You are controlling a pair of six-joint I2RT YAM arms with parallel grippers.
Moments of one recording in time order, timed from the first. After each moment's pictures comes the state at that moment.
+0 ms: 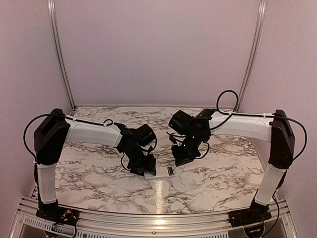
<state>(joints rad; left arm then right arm) -0.93 2.02 1.40 -0.63 0.26 -0.76 0.86 1.80 1.40 -0.94 -0.12 0.51</state>
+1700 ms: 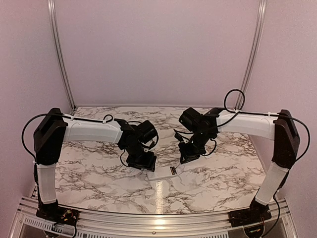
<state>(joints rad) -0.93 2.02 1.46 -0.72 0.14 -0.62 0.75 1.75 1.31 -0.88 -0.21 0.40</state>
